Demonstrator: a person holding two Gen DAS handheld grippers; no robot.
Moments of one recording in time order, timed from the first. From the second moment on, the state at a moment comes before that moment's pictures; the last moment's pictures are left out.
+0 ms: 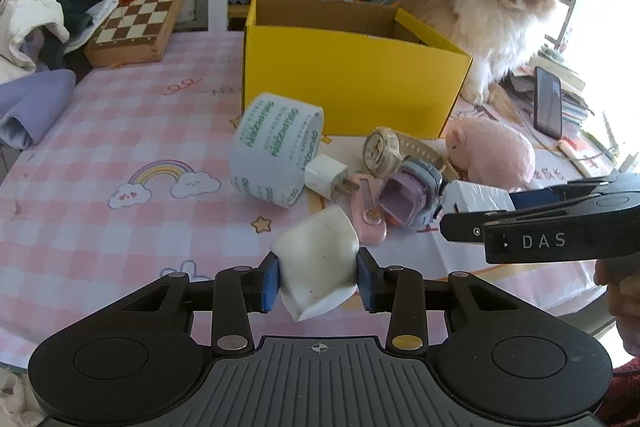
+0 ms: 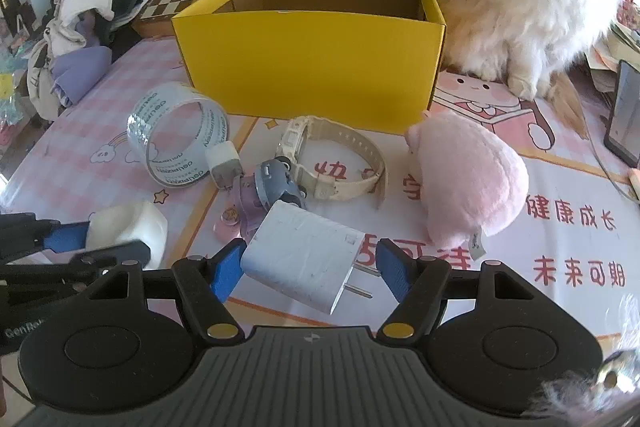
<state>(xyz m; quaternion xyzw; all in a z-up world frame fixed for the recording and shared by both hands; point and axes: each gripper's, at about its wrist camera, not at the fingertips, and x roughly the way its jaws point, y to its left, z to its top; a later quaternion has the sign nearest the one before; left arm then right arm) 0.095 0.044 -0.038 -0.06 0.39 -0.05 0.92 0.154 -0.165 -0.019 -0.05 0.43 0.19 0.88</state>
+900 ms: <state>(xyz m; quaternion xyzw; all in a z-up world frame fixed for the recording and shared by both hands) 0.116 0.032 0.025 -0.07 0.30 -0.07 0.95 0.161 -0.183 0.041 -0.05 0.31 0.21 0.93</state>
